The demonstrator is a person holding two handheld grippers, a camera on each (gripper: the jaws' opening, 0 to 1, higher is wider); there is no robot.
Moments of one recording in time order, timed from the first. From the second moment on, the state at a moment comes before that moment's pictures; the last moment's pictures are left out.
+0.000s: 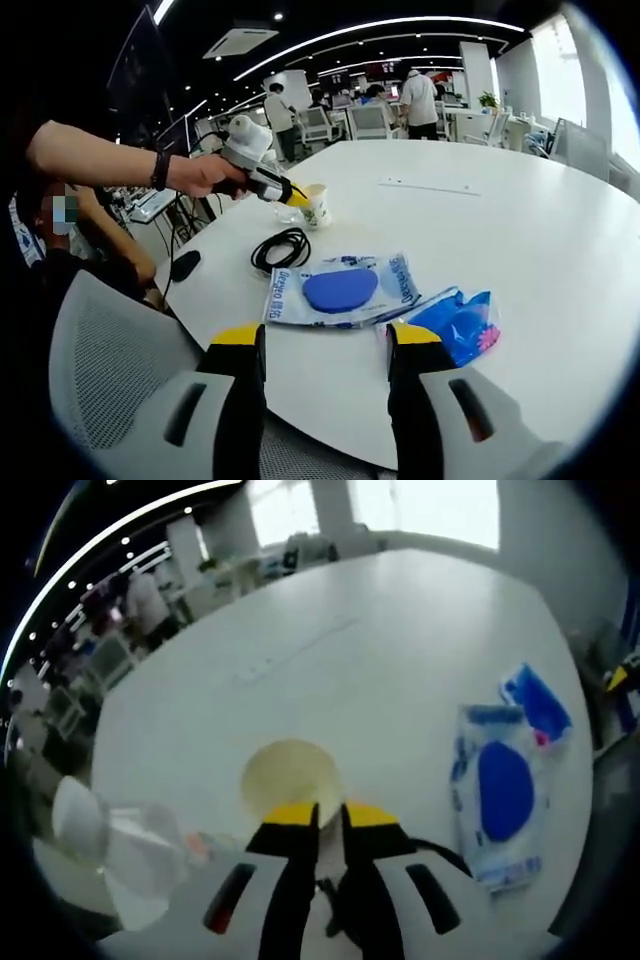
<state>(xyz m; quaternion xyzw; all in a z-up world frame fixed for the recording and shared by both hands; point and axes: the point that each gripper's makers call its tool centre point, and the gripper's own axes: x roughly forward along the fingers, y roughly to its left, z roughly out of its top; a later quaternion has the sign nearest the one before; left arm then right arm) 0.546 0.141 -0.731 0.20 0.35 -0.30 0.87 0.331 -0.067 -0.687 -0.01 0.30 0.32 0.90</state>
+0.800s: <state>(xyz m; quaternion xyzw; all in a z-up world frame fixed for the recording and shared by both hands) 0.554 0.150 -0.730 0.23 0.35 -0.28 0.86 0.332 -0.069 -0.688 -0.01 0.30 0.32 0.90</state>
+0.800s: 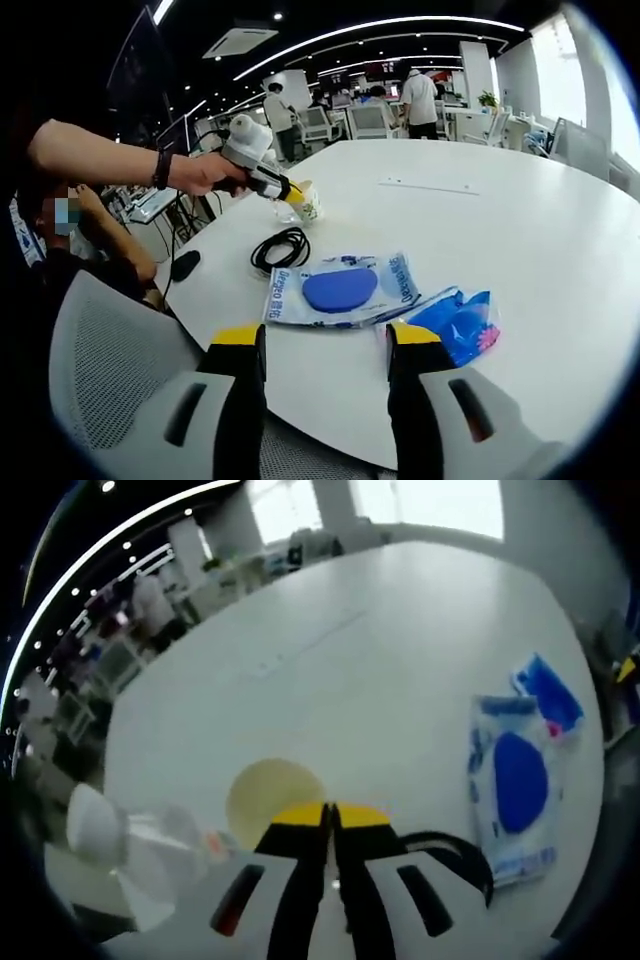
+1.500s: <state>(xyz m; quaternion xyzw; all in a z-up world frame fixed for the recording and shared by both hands) 0.549 0.148 -0.739 0.26 0.35 -0.29 0.85 0.333 -0.069 -0.686 0.00 0.30 0.31 0.90</state>
